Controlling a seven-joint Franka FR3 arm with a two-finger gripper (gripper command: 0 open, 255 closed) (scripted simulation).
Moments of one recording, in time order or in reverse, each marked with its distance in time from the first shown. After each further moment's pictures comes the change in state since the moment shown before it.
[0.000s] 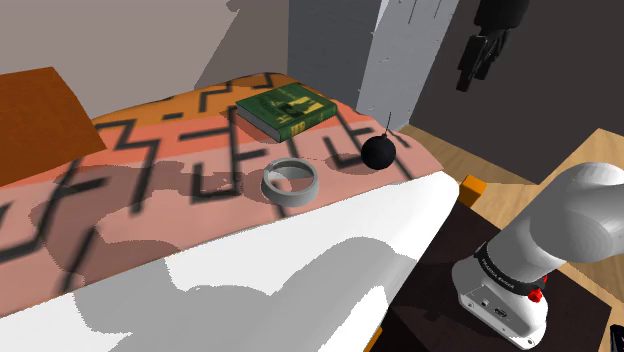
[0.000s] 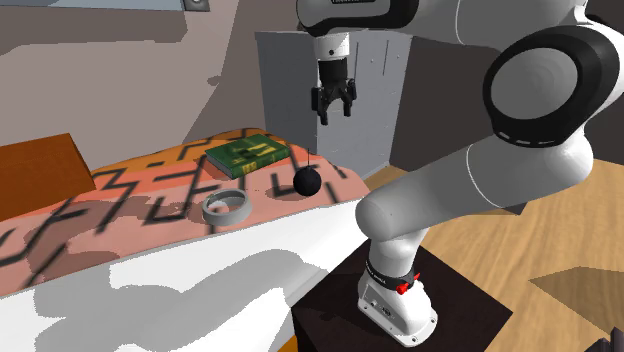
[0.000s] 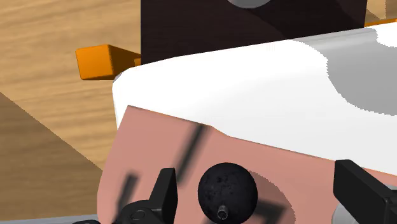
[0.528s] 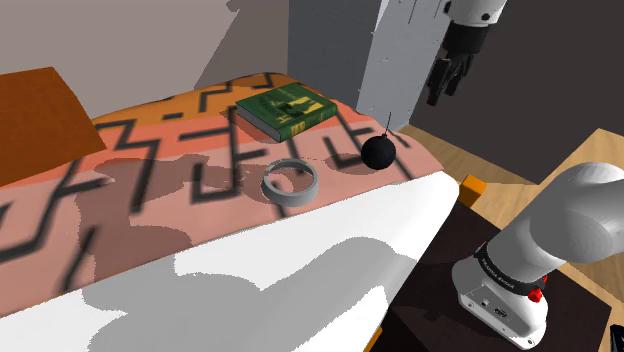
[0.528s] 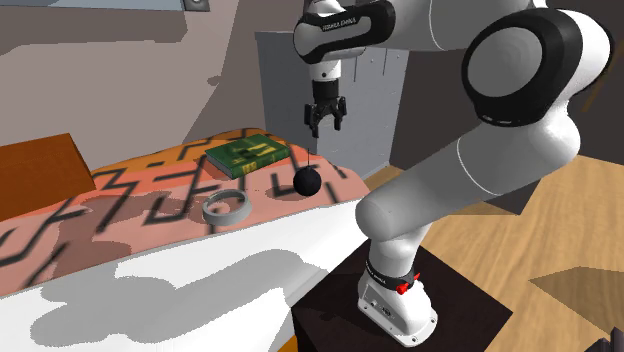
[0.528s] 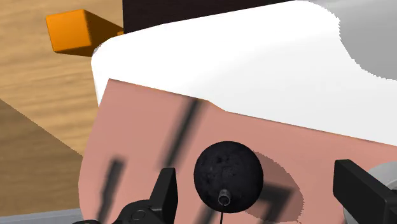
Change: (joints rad) arm -0.001 0.101 -0.040 -0.090 0.017 0.228 -0.004
